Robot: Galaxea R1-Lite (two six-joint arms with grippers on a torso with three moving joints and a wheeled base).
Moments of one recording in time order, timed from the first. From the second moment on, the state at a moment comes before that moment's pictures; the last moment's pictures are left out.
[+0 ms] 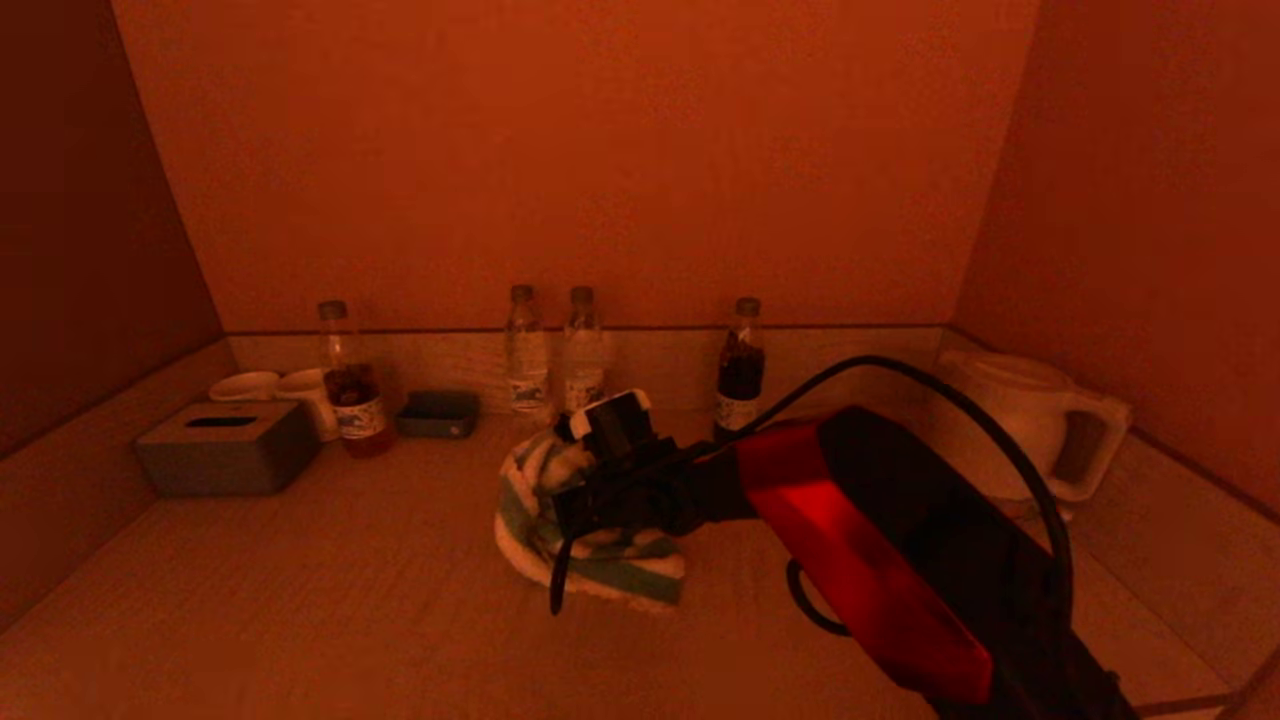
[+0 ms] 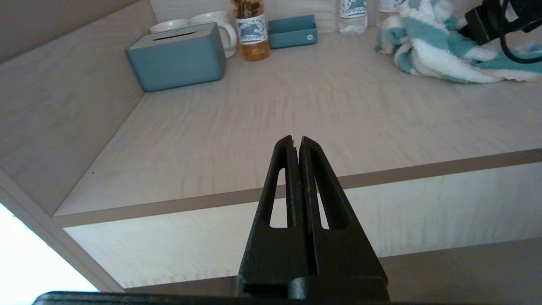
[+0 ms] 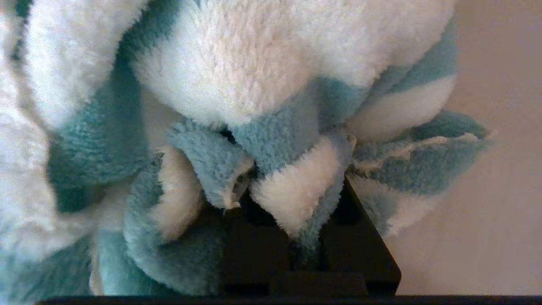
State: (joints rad) left arm 0.01 0.00 0.00 0.00 -0.05 0.12; right arm 0.65 2.54 -1.88 0.01 0.02 0.10
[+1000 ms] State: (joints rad) left arm 0.01 0.00 0.00 0.00 -0.05 0.12; right arm 0.74 2.12 -1.16 -0.10 0.03 0.11
